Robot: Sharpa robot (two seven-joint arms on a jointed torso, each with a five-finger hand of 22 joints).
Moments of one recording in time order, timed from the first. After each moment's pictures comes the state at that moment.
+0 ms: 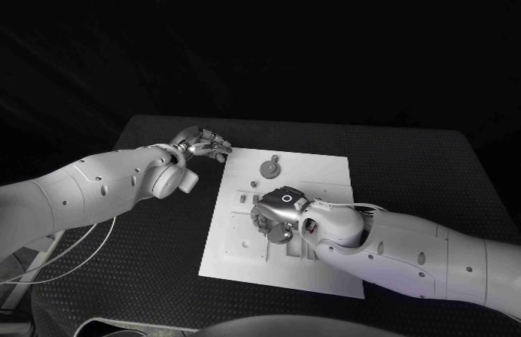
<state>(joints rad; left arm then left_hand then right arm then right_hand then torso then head) 1.17 -0.75 -0.13 1.12 -0.40 -0.24 0.20 1.14 -0.08 0.55 -0.29 0.06 0.86 0.18 0.32 0.42 1.09 0.15 0.07 0.21 0.93 0.07 0.73 0.40 0.02 0.89 -0.01 0.23 0.78 1.05 -0.47 -0.19 1.42 -1.86 -0.27 -0.11 1.17 -0.08 0.71 -0.29 0.05 1.02 0.11 0.32 0.52 1.31 0.04 0.17 0.17 1.24 -0.06 1.31 0.70 0.25 1.13 0.02 0.77 1.31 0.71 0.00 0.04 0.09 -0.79</state>
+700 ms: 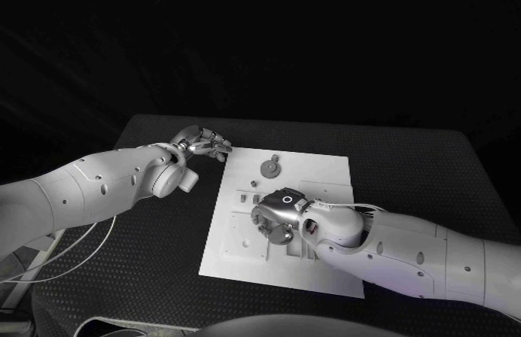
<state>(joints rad) 1.17 -0.75 -0.13 1.12 -0.40 -0.24 0.20 1.14 -0.08 0.55 -0.29 0.06 0.86 0.18 0.32 0.42 1.09 0.15 0.07 0.21 0.93 0.07 0.73 0.40 0.02 0.89 -0.01 0.23 0.78 1.05 -0.47 -0.19 1.41 -1.84 -0.27 -0.10 1.14 -0.14 0.70 -0.28 0.05 0.91 0.17 0.26 0.49 1.24 0.08 0.10 0.16 1.22 -0.03 1.31 0.70 0.25 1.11 0.02 0.76 1.31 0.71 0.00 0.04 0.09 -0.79</state>
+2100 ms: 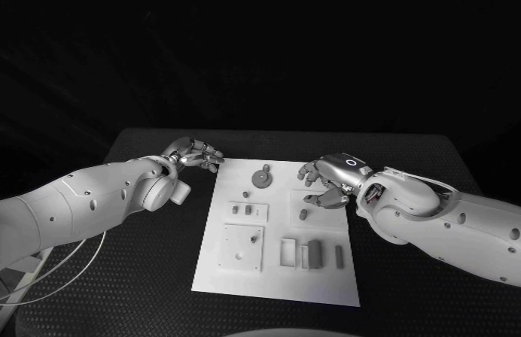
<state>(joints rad) 1.17 -0.75 -0.14 1.12 -0.40 -0.24 0.20 1.14 -0.08 0.55 -0.29 0.06 0.86 0.18 0.32 0.42 1.09 0.16 0.07 0.20 0.93 0.07 0.72 0.40 0.02 0.89 -0.01 0.23 0.78 1.15 -0.78 -0.09 1.52 -1.67 -0.35 -0.08 1.09 -0.26 0.67 -0.21 0.05 0.82 0.18 0.25 0.48 1.16 0.11 0.08 0.17 1.18 0.00 1.32 0.70 0.24 1.08 0.04 0.76 1.31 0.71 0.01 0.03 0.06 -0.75</state>
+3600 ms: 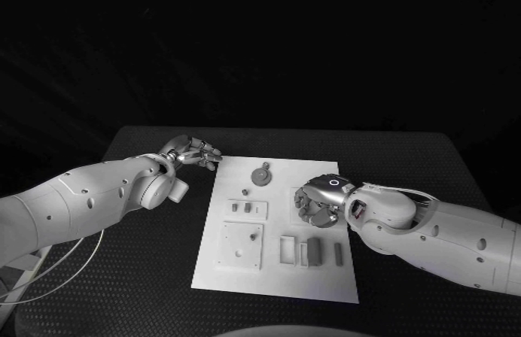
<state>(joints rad) 1.17 -0.75 -0.14 1.11 -0.40 -0.24 0.20 1.14 -0.08 0.54 -0.29 0.06 0.86 0.18 0.32 0.42 1.09 0.16 0.07 0.20 0.93 0.07 0.72 0.41 0.02 0.89 -0.01 0.23 0.77 1.10 -0.71 -0.13 1.46 -1.77 -0.23 -0.08 1.14 -0.18 0.67 -0.23 0.05 0.92 0.15 0.32 0.49 1.24 0.08 0.12 0.20 1.20 -0.02 1.33 0.69 0.24 1.09 0.03 0.76 1.31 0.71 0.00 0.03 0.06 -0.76</state>
